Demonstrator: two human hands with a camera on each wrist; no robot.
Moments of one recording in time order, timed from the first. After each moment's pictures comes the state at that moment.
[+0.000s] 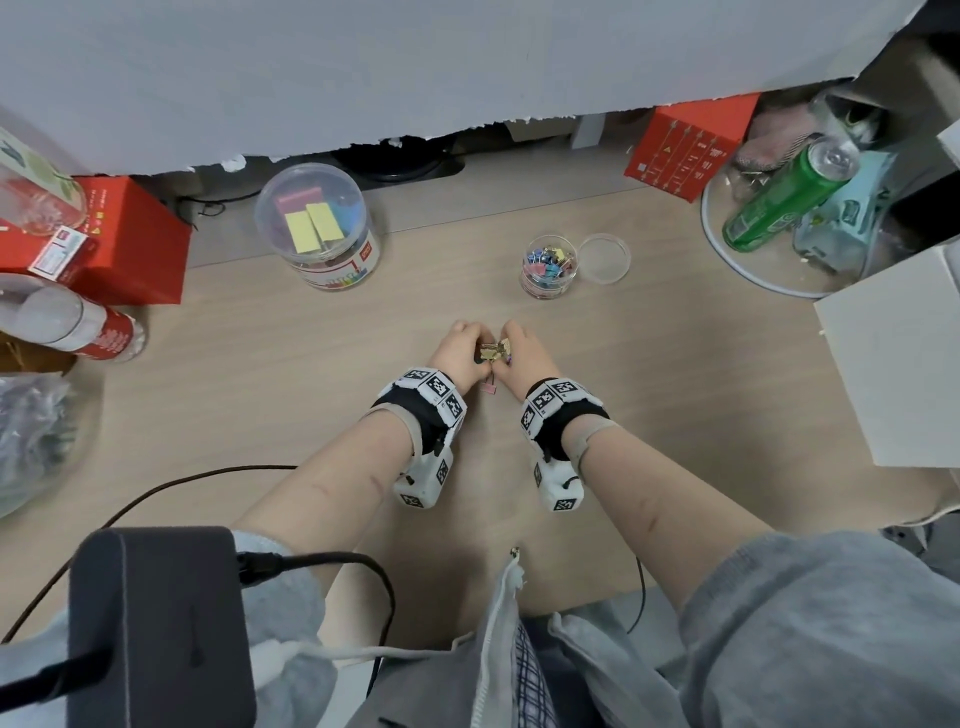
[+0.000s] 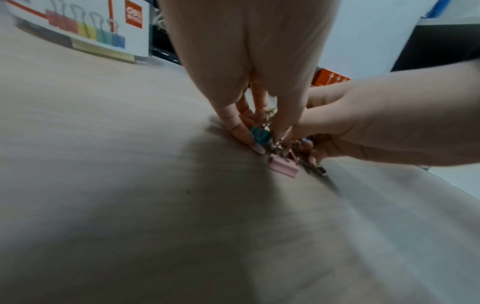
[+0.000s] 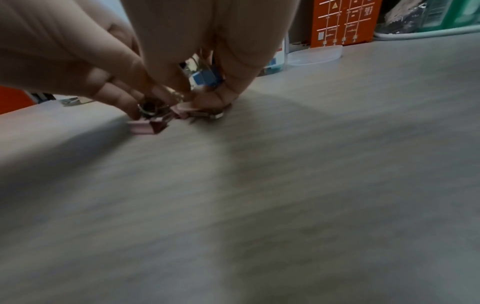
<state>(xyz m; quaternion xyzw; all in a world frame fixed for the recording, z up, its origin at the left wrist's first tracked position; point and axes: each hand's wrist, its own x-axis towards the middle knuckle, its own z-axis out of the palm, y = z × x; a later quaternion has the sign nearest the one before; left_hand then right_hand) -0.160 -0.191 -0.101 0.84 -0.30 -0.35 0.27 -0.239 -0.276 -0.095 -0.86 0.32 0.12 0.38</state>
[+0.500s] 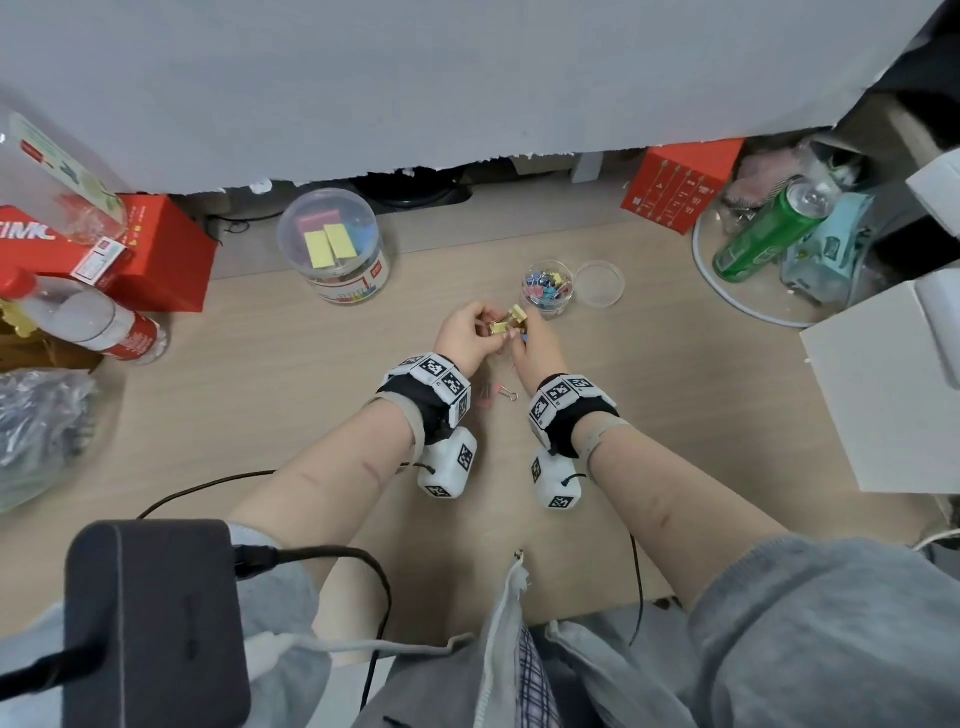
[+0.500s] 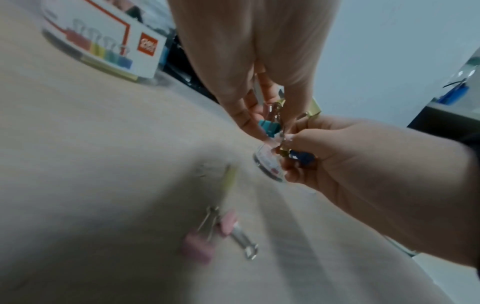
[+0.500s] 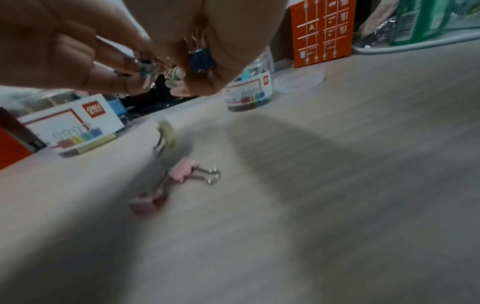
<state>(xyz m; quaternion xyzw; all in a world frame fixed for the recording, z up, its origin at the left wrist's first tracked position) -0.157 -0.209 -0.056 0.80 -0.21 -0.31 0.48 -0.234 -0.293 -0.068 -0.82 0.34 -0.01 0.46</state>
